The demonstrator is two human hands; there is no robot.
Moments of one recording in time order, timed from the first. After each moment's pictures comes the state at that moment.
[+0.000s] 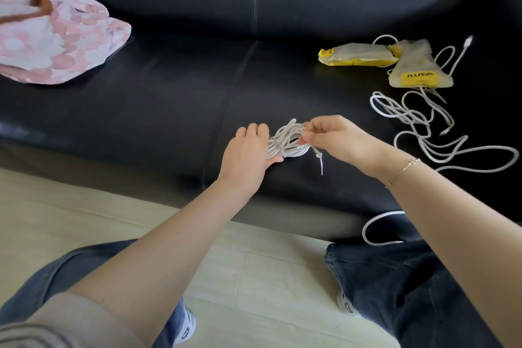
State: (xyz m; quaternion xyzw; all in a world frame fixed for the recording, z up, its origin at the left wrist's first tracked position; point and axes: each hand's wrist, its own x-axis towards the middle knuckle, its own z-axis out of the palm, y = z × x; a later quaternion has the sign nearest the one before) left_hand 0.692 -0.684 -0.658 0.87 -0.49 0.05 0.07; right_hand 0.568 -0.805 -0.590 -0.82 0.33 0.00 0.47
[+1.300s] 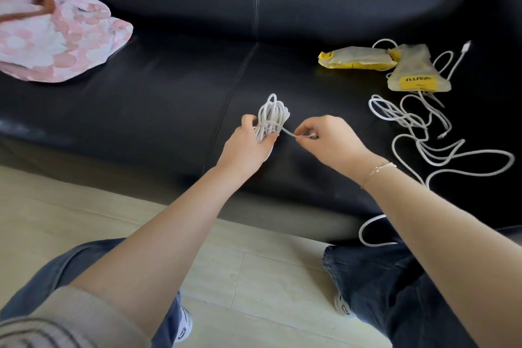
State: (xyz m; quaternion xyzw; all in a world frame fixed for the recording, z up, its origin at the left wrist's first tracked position) left_hand 0.703 -0.690 -0.643 0.86 -0.34 -0.19 0.32; right_hand 0.578 -0.814 -0.616 -0.92 0.30 -0.07 0.25
